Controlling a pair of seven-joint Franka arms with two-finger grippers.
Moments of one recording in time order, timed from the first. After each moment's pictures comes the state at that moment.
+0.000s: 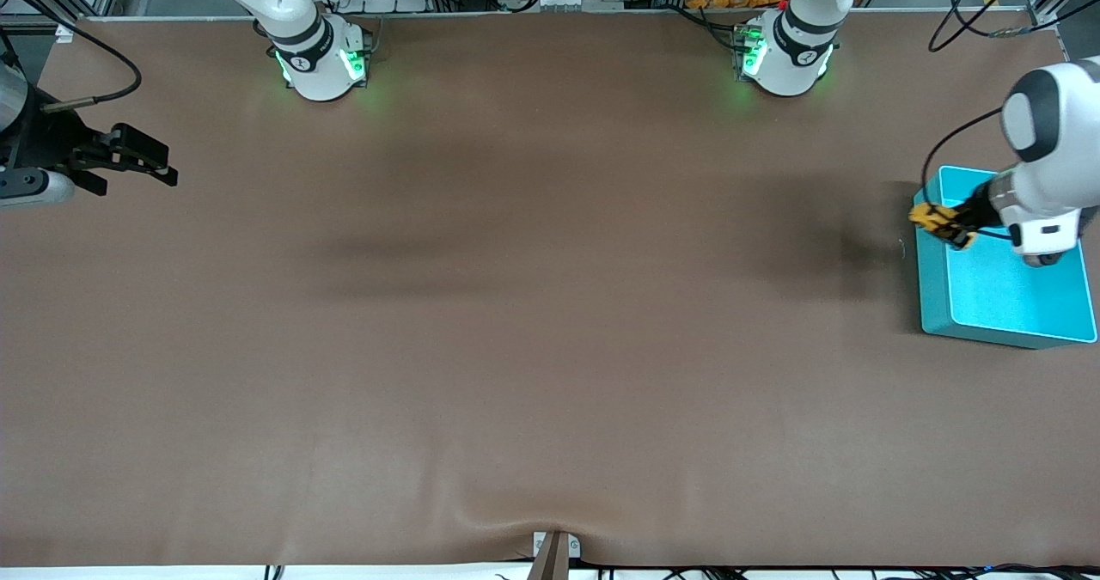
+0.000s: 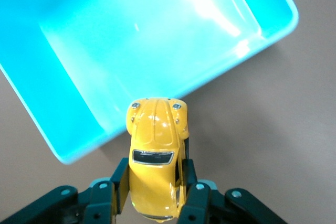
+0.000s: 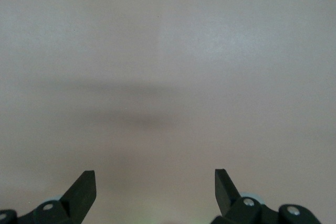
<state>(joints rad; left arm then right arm) 0.38 0.06 -0.10 -2.19 0.23 2.10 -0.62 0.07 -0.04 -0.07 -1.64 0.07 1.54 -0.09</state>
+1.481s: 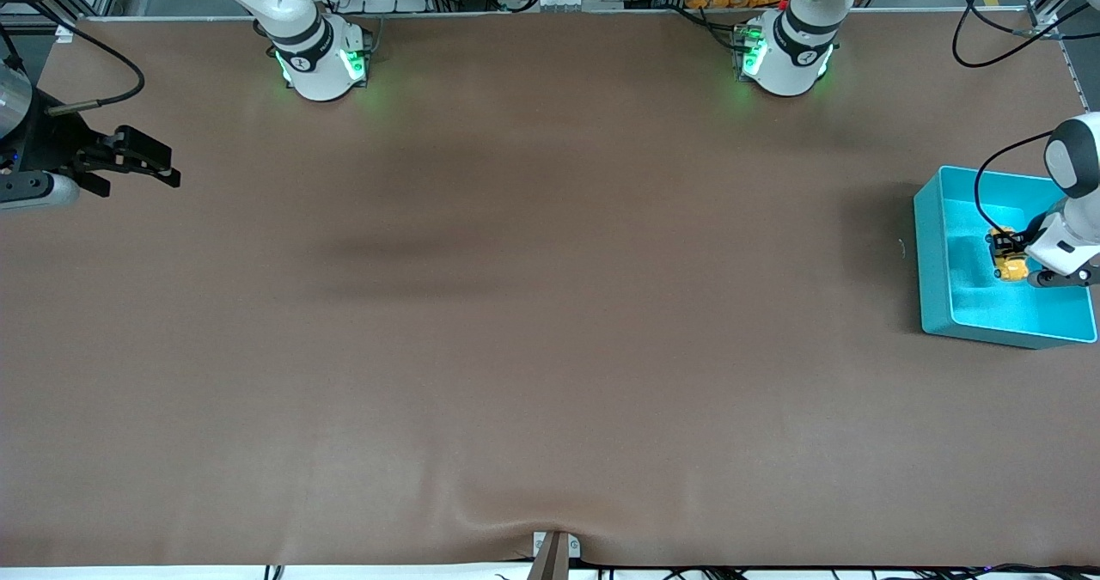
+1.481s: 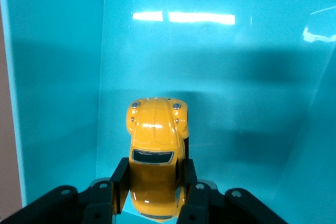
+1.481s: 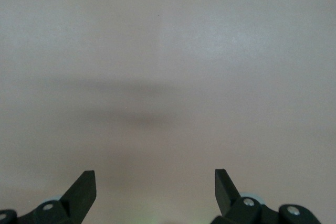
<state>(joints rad) 0.61 0.37 -0.10 -2.08 0.44 2.41 0.17 0.08 -0.04 -0.07 -1.65 0.07 1.54 -0.09</state>
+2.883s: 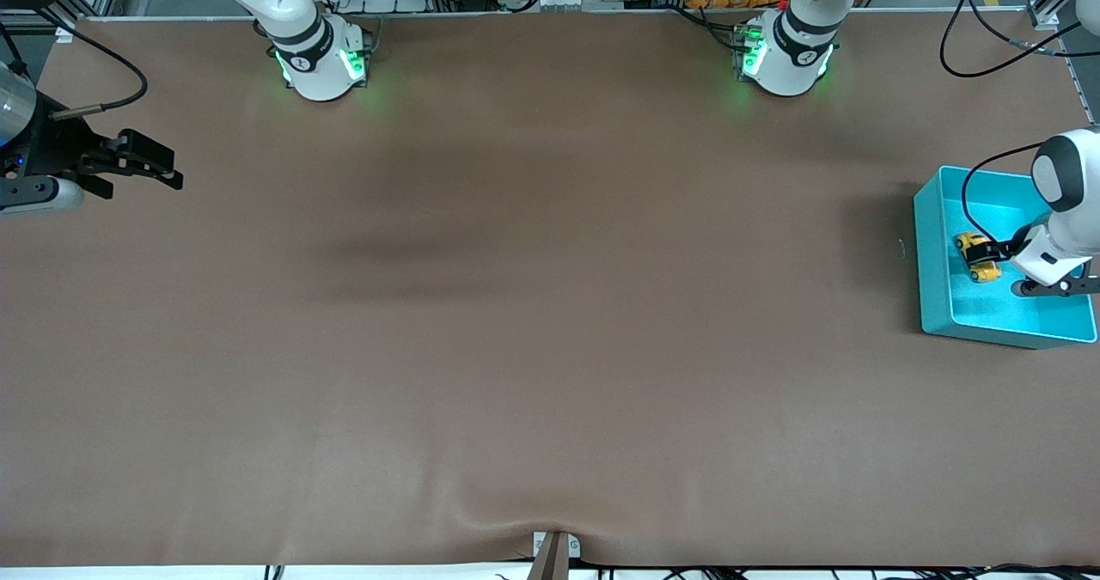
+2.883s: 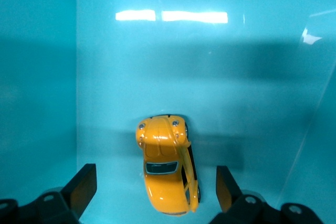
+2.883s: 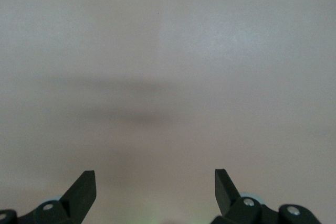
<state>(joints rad) 0.61 0.42 -0.12 -2.05 0.44 2.42 0.15 0.08 -0.03 -0.07 -1.65 0.07 1.54 -0.09</state>
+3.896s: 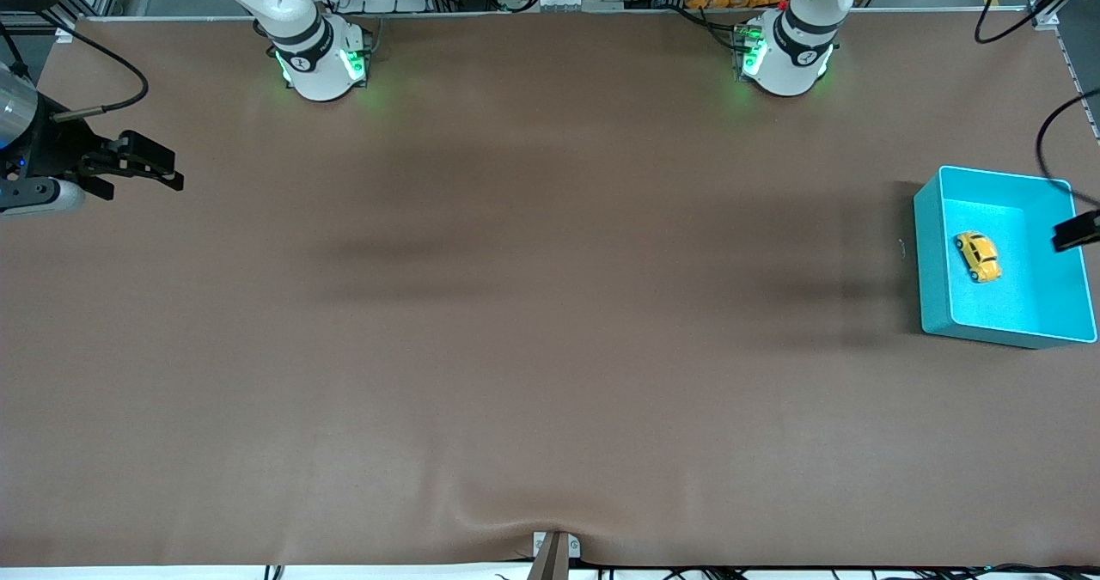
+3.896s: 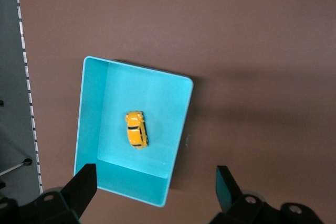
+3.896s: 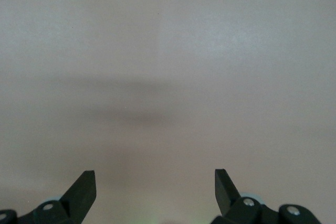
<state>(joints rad) 0.36 0.17 -0.18 -1.49 0.17 1.63 0.13 0.08 -0.03 -0.07 -1.65 0.07 1.54 -0.09</state>
